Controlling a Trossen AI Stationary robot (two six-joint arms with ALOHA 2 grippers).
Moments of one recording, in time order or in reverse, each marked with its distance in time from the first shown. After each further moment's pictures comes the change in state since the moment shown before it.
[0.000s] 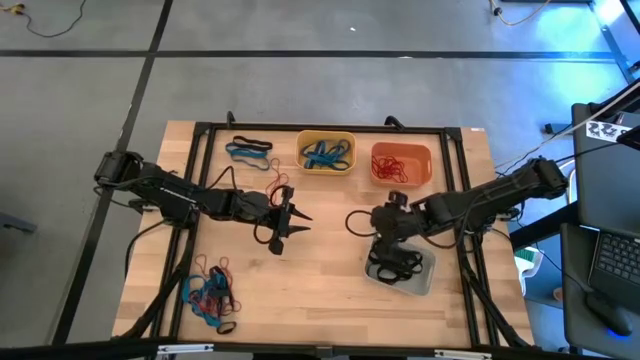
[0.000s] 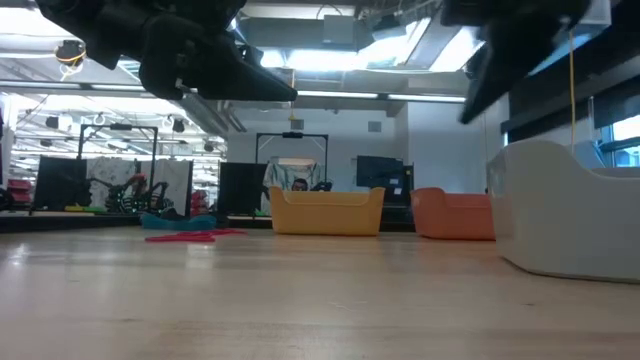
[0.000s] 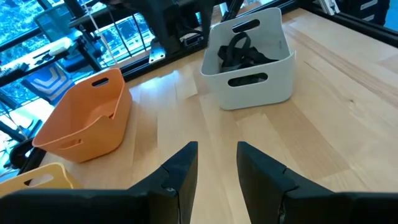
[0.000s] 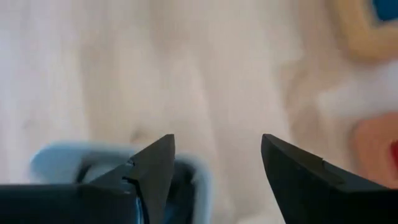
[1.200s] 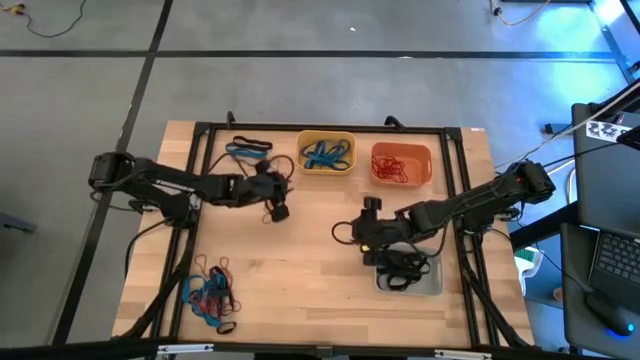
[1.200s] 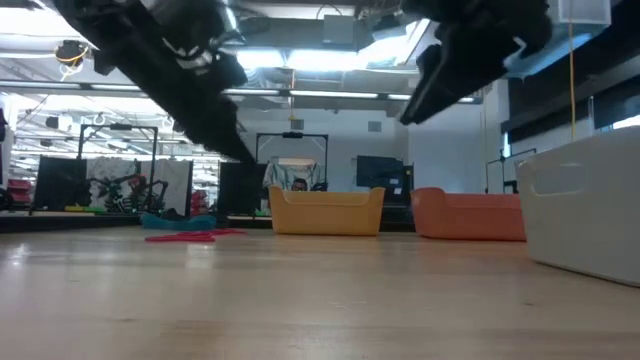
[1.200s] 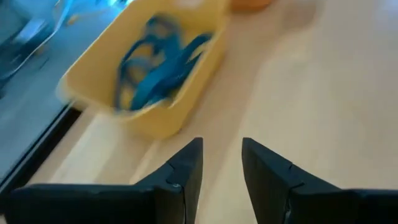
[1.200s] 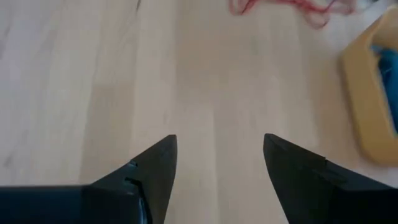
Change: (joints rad) left arm 0.202 -0.067 0.000 -0.394 -0.344 -0.386; right arm 0.000 0.138 -0.006 0.321 0.044 -0.303
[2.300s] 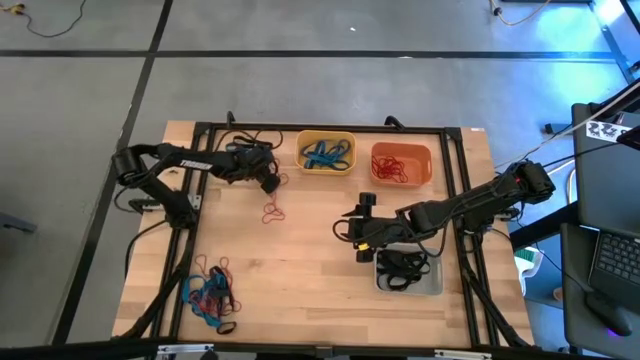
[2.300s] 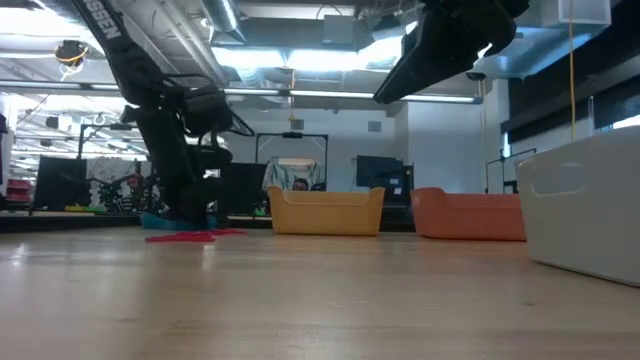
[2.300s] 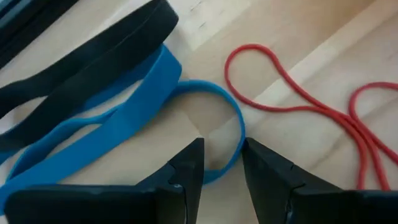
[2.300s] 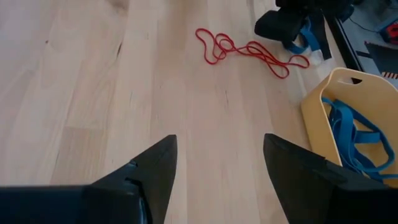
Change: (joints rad) left arm 0.462 0.214 -0.008 -0.178 0.099 -0.205; right arm 0.000 0.000 -0.015 0.169 0.107 -0.129
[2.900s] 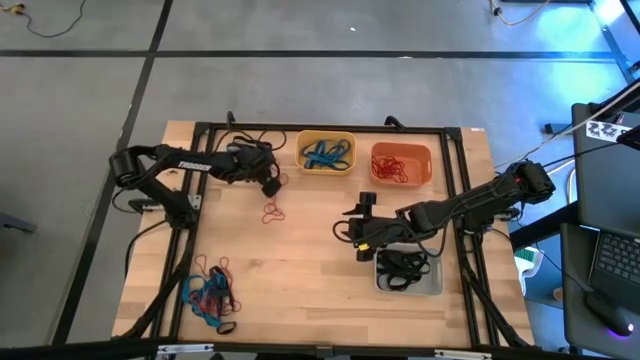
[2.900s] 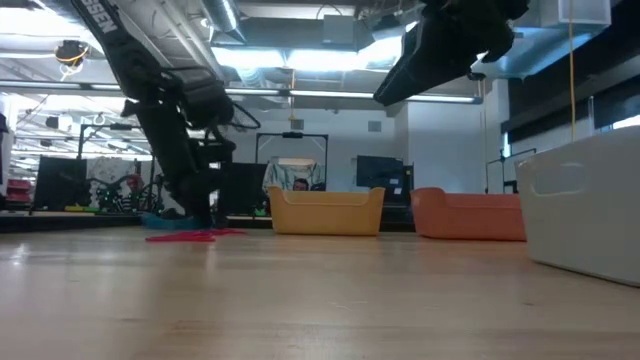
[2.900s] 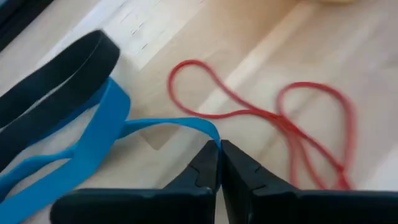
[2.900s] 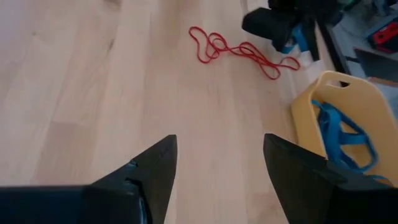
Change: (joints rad) left arm -0.033 -0.032 0.006 0.006 0.092 0.087; right arm 0.000 0.000 0.000 -0.004 0.035 -0.039
